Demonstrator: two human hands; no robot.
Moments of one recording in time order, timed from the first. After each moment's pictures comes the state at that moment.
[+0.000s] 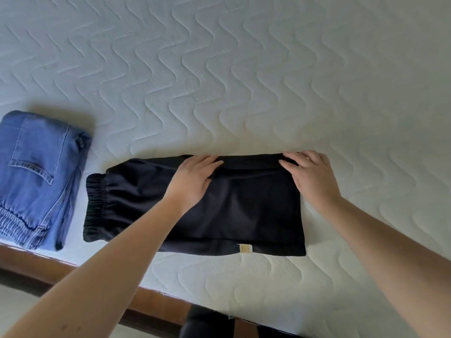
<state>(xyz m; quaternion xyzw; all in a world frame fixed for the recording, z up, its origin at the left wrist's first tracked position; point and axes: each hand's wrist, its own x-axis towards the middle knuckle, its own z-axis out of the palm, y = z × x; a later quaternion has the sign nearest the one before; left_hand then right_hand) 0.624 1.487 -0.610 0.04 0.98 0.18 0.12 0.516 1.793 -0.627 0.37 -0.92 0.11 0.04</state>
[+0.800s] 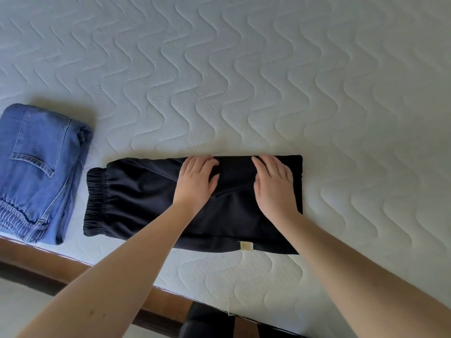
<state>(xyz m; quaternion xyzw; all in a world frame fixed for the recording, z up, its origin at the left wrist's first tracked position) 0.645 1.509 -0.643 -0.06 0.99 0.16 -0.02 0.587 1.716 -0.630 0.24 -0.96 0.15 -0.05</state>
